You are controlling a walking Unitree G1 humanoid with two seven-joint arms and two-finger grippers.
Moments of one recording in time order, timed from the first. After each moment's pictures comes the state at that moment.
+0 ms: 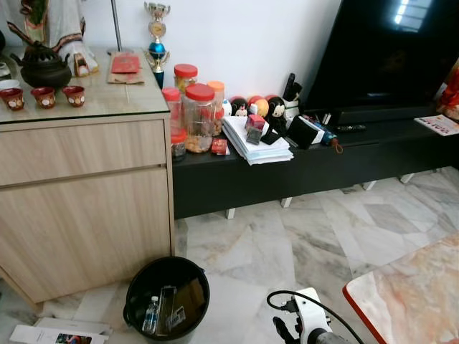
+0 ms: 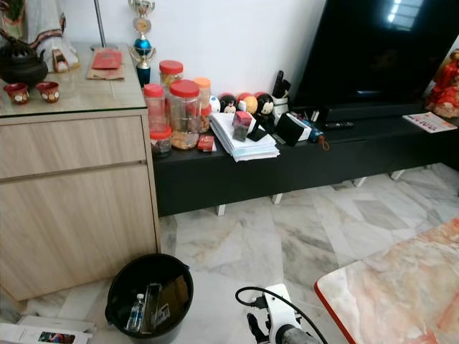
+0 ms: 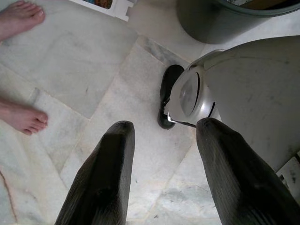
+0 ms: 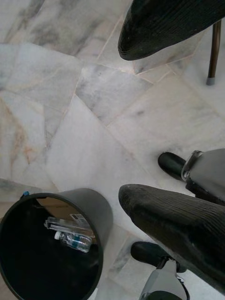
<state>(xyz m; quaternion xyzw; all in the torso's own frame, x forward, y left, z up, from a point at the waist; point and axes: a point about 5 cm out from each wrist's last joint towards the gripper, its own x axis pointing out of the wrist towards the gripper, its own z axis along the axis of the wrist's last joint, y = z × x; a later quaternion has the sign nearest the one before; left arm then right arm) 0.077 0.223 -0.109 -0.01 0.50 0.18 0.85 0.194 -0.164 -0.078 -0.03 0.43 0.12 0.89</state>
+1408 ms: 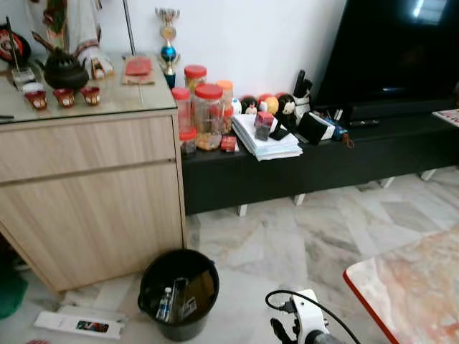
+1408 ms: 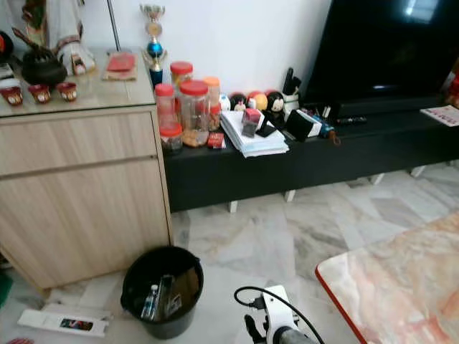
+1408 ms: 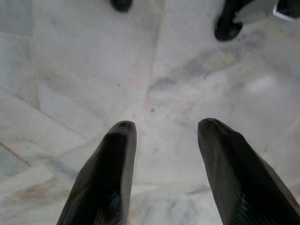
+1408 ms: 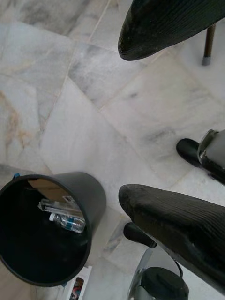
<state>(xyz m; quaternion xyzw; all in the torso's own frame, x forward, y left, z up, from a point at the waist) 0.021 0.204 -0.123 0.02 0.68 -0.05 0.73 0.191 -0.159 -0.080 -0.01 0.44 0.11 0.89</state>
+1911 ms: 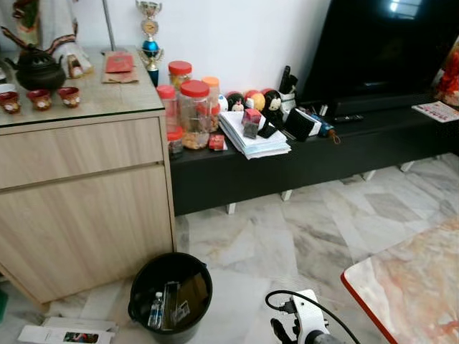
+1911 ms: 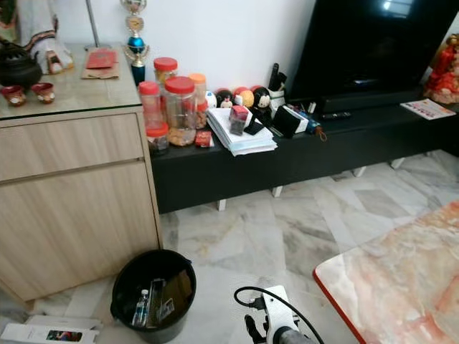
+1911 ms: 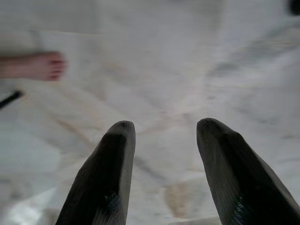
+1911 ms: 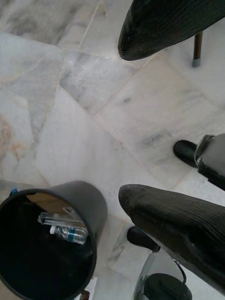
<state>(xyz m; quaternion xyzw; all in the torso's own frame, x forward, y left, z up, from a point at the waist) 0.005 0.244 -0.116 0.12 0.69 0.02 0.71 0.190 -0.161 -0.081 -0.02 0.44 0.11 0.89</state>
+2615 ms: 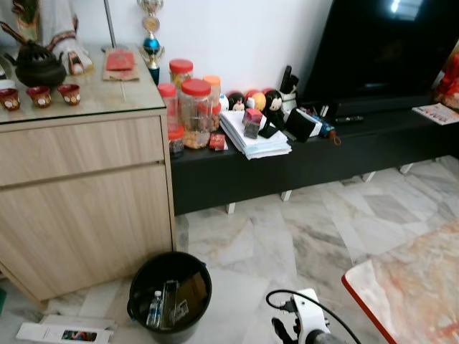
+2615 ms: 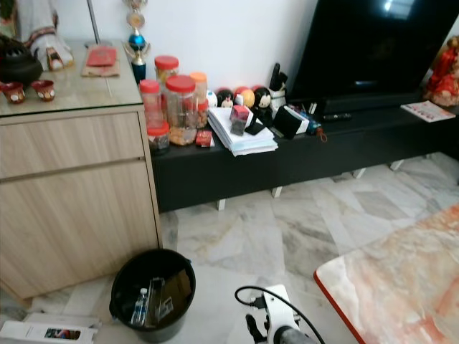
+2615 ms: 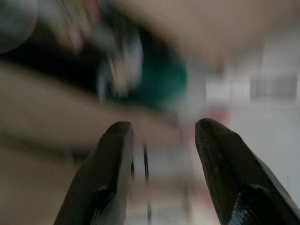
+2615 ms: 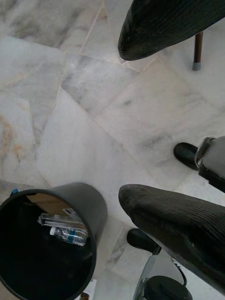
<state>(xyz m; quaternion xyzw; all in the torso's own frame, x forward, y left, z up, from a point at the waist) 0.106 0.312 -0.020 0.37 0.28 0.28 0.84 0.192 -0.160 -0.080 -0.02 0.44 0.11 0.89</state>
